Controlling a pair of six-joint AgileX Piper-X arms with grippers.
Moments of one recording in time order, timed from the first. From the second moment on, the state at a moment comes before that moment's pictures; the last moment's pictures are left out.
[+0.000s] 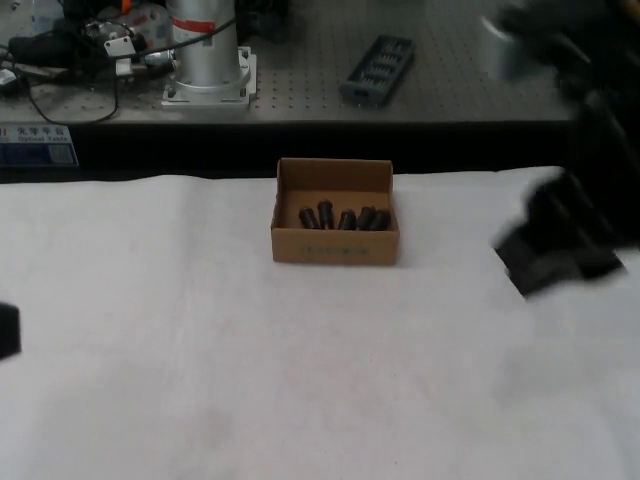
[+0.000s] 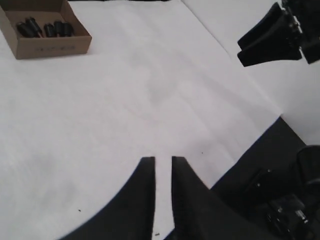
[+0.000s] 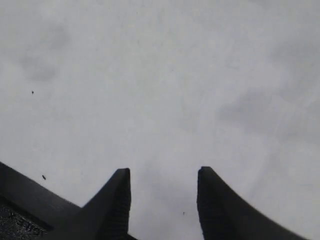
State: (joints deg) left arm 0.7 33.5 -47.1 53.7 51.4 4.1; right arm 44.6 67.9 -72.8 77.7 1.8 8.8
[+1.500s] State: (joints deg) left arm -3.9 32.9 0.5 22.4 30.9 -22.9; right arm 45.4 15.3 0.4 31.8 8.3 41.5
